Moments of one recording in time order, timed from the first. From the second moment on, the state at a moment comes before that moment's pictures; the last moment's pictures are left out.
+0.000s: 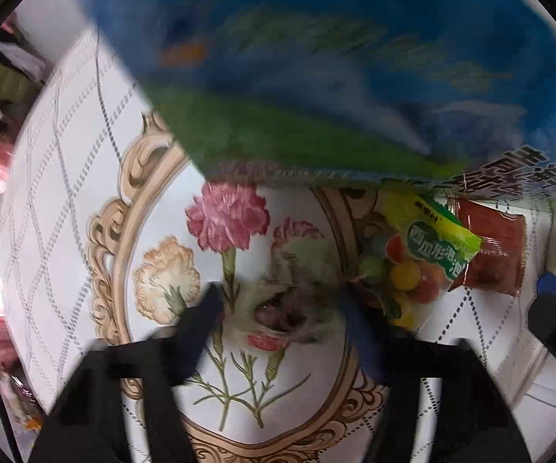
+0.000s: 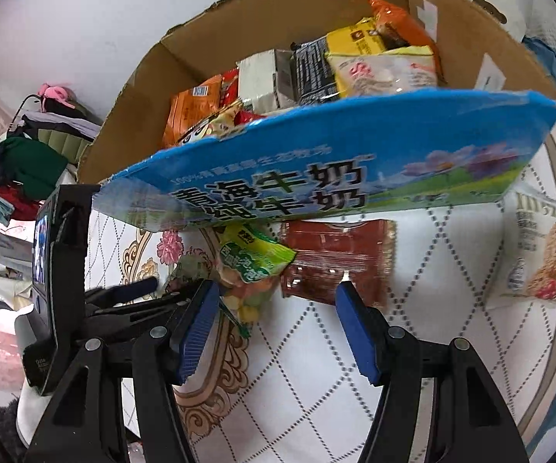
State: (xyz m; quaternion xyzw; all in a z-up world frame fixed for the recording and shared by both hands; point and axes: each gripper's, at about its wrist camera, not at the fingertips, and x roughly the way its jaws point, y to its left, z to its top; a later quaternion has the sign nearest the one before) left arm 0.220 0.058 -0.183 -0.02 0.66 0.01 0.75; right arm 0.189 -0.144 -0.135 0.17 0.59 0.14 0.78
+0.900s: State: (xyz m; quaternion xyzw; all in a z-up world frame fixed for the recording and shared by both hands) left arm 0.104 0.096 -0.188 -0.11 0.68 0.00 0.73; right arm 0.152 -0.064 -0.193 0.00 0.64 0.15 0.75
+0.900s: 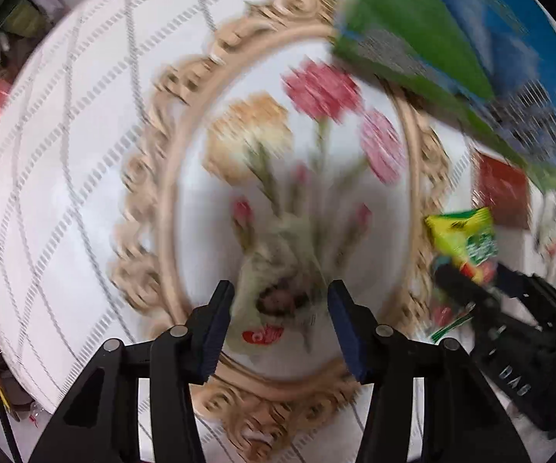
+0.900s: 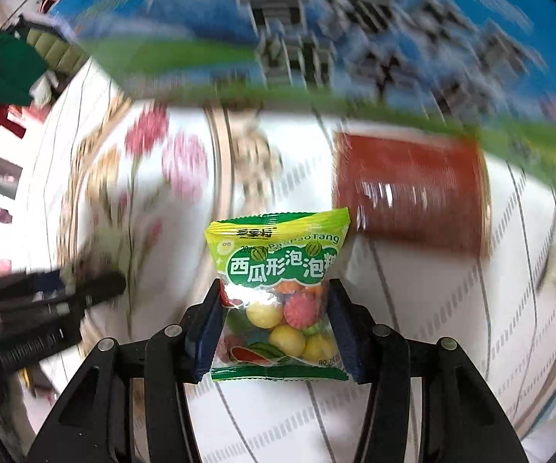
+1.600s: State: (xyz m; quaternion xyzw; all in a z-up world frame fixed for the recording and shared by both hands) left arm 0.078 0.090 -0.185 -0.12 0.70 0.02 0.70; right arm 0.111 -0.117 -0.205 0.06 0.66 0.15 0.73
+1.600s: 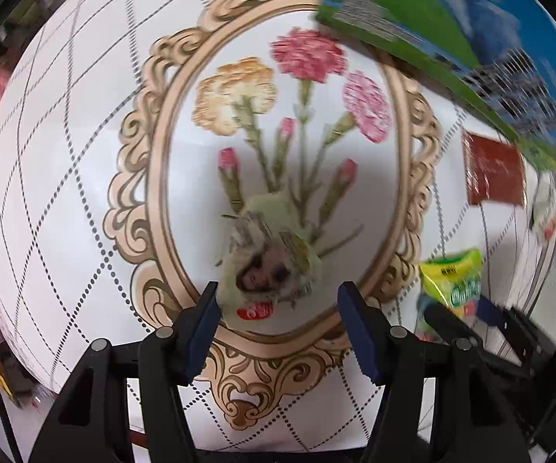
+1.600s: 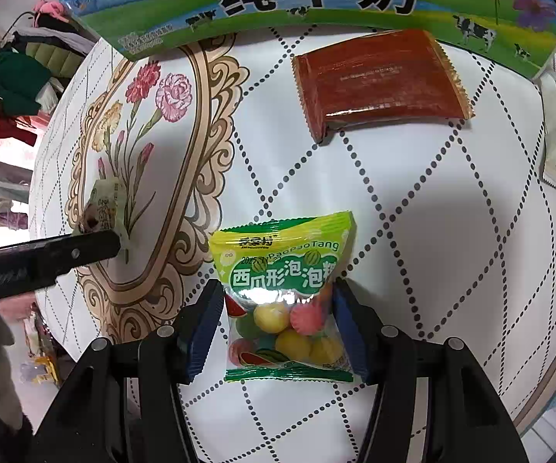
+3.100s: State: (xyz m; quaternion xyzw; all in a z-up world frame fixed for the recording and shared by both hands) left arm 0.215 0.005 -0.003 -0.08 0.57 -0.11 0.81; right arm 0.188 -0.212 -0.025 0.13 0.49 0.13 0.85
